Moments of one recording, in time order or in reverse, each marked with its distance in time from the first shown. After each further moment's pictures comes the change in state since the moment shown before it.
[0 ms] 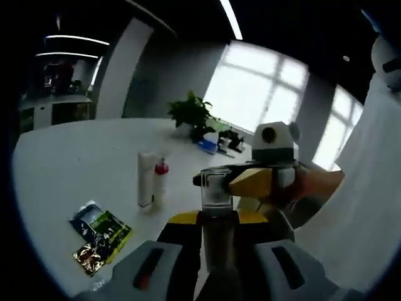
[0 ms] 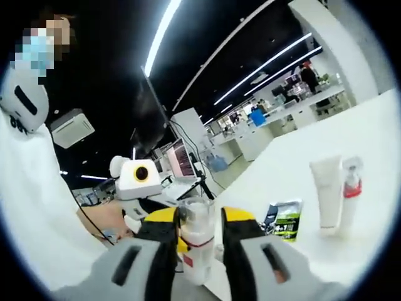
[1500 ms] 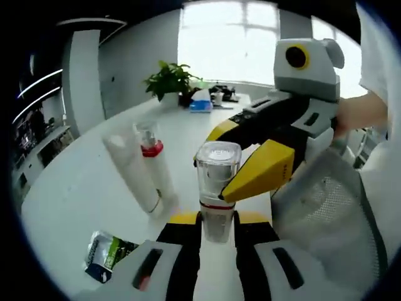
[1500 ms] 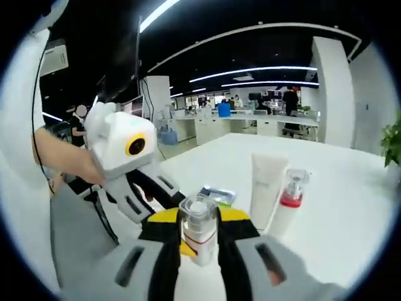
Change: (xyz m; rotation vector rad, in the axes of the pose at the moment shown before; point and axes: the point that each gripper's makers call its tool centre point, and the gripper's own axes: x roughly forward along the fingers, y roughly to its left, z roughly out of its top) left arm 0.100 0.061 -0.064 0.369 0.301 0.008; right arm -0.025 -0.093 -0.043 -0.375 0.225 -0.349
